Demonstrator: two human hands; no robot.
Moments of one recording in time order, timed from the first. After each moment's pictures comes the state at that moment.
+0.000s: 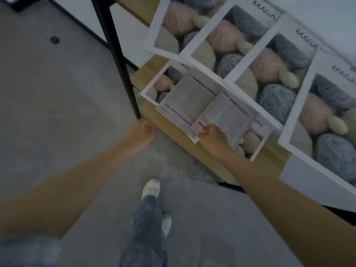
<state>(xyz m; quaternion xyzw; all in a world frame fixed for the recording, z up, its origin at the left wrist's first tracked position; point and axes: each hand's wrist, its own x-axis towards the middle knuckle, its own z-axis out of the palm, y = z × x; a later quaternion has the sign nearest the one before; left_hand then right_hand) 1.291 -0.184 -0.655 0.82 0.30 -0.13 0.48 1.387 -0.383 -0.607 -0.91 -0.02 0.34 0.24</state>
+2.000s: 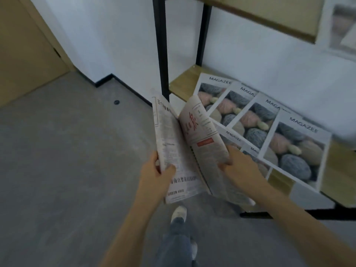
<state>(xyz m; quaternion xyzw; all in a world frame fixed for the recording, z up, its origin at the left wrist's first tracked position) 1.108 -0.238 -0.337 0.69 0.38 0.10 0.61 1.243 -0.395 -0.323 -0.93 -0.23 0.22 0.19</state>
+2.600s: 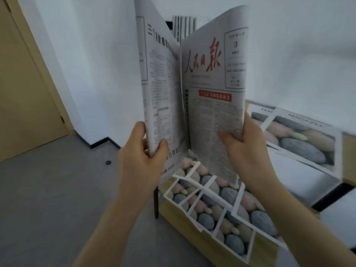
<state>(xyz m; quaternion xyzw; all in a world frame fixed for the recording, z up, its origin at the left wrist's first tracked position) 1.130 -0.251 -0.112 0.77 0.15 0.44 0.44 1.237 -0.400 -0.076 -0.79 -0.28 -0.08 0.54</state>
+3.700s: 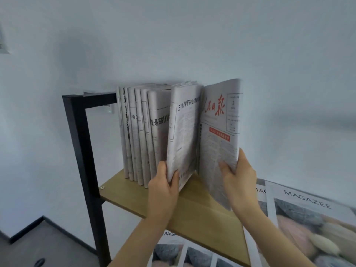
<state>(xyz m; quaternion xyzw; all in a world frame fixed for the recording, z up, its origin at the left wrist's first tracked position) 1.499 -0.167 -0.132 0.78 0.01 0.46 0.42 1.511 -0.324 -0.064 -0.82 -0.10 -0.24 0.52</state>
